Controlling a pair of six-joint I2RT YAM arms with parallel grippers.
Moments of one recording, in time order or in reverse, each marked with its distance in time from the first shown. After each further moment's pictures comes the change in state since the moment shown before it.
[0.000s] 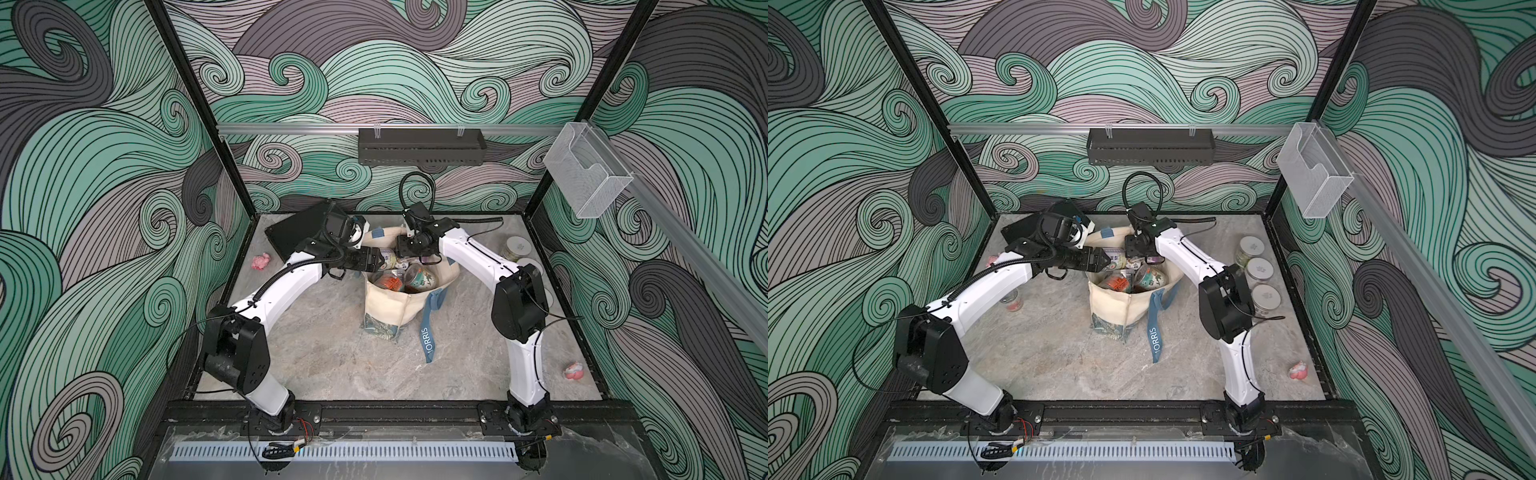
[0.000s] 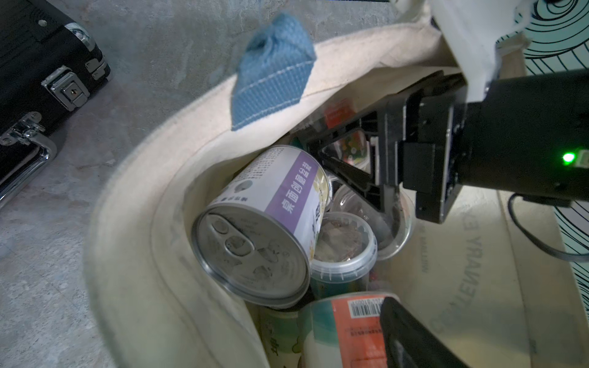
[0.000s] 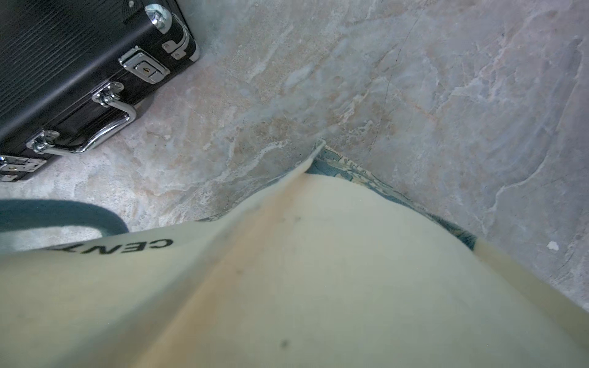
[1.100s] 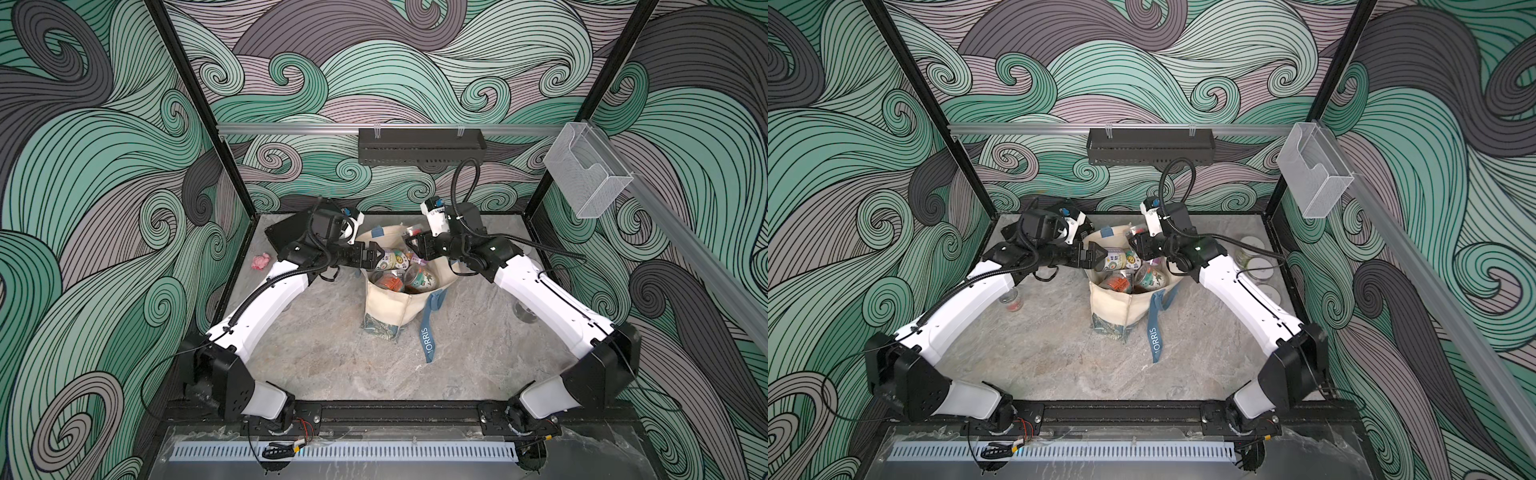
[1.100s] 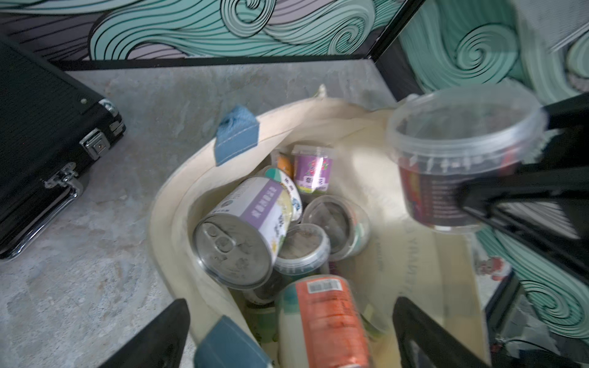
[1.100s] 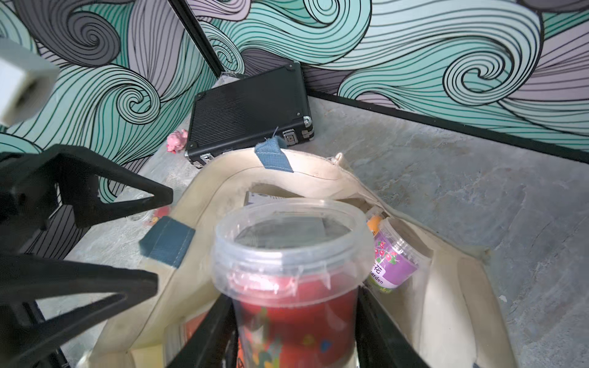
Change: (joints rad) left arm 0.011 -0.199 -0.022 0.037 0.055 -0.022; right arm -0.001 -0.613 -0.440 0.274 -0.174 -0.238
